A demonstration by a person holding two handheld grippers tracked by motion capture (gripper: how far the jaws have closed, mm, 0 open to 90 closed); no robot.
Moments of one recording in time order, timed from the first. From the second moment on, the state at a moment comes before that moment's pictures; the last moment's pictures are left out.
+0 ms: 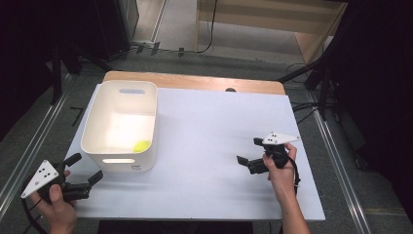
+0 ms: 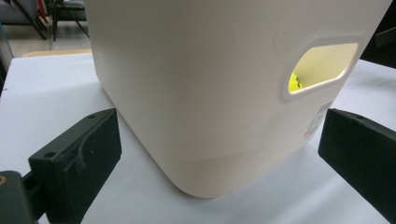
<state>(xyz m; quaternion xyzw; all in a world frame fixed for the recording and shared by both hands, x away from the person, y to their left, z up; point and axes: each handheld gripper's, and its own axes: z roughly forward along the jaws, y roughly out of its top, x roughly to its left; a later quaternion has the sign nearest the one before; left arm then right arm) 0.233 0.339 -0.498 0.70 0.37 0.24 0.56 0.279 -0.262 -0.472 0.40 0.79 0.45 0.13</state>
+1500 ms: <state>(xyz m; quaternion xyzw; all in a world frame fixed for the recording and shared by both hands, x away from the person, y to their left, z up) 0.232 0.339 -0.498 0.70 0.37 0.24 0.56 0.203 -0.348 -0.505 0.47 0.72 0.49 0.16</state>
